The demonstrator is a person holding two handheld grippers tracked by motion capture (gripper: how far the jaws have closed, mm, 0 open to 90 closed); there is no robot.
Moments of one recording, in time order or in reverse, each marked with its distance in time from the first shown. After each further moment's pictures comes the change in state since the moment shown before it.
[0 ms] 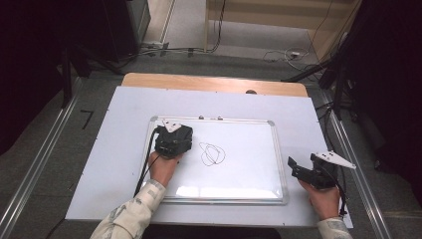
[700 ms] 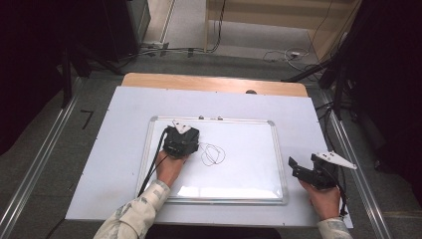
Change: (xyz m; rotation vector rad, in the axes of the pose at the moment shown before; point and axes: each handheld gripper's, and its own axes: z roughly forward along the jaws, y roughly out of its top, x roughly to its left) left arm -0.014 -0.003 0.019 0.031 -0.004 0.073; right arm -0.002 0.000 -0.001 -0.003 -0.005 0.003
